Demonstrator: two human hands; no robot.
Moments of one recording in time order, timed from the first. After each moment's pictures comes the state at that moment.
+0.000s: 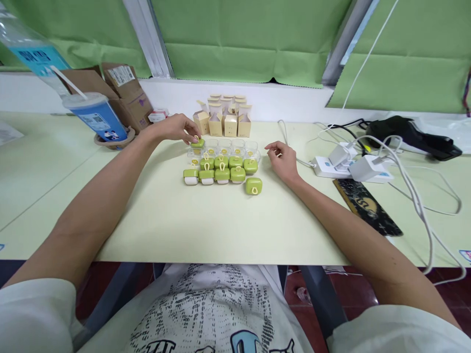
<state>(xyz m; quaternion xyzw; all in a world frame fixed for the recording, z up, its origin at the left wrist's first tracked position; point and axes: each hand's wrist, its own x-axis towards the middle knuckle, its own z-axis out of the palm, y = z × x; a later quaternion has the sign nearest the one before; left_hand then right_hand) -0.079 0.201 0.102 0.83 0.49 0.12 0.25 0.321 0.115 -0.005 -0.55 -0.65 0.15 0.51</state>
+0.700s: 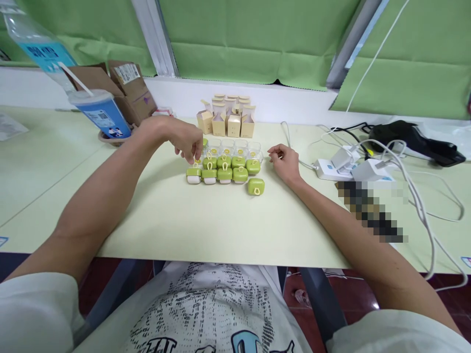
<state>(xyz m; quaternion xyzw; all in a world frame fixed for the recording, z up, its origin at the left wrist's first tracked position) -0.024 0.134 0.150 0.80 0.53 -0.21 0.17 0.322 0.119 -0.009 -0.55 -0.64 0.18 0.50</state>
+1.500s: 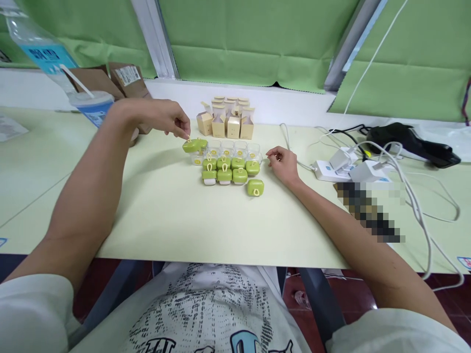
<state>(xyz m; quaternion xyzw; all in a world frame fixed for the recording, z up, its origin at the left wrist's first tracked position) -0.088 0.163 0.173 0.85 0.51 -0.05 0.13 0.321 0.116 -0.008 -0.55 -0.65 0.18 0.49</state>
